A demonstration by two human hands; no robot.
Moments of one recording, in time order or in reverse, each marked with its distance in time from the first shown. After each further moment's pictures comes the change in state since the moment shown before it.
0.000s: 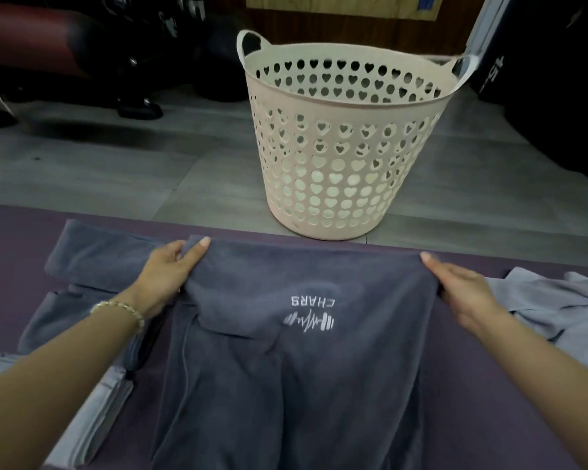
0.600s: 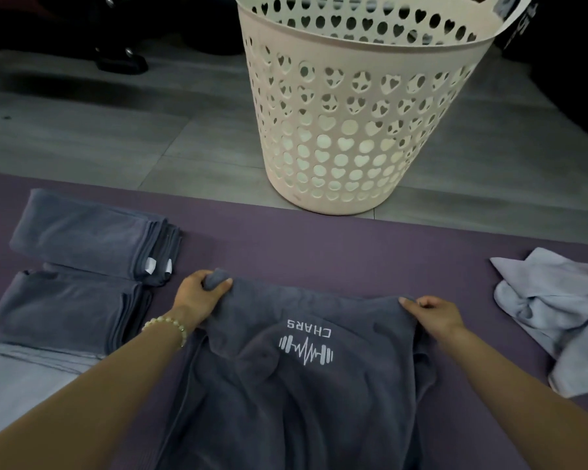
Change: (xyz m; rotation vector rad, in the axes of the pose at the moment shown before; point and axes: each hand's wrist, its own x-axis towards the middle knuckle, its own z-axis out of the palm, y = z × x) left_hand 0.000 -0.092 0.065 0.296 -0.007 -0.237; right_hand 0.031 0.105 0.003 -0.685 0.019 0.134
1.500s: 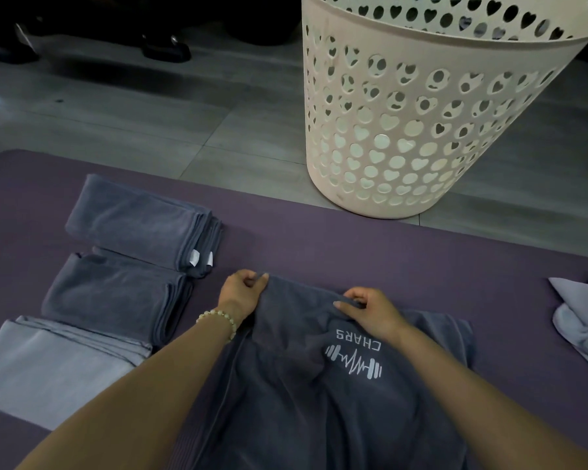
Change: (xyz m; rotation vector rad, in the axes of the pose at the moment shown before) left_hand 0.017 -0.015 0.007 -0.054 -0.023 -0.170; right_hand -0.044 -0.074 0.119 -0.134 -0.551 -0.481
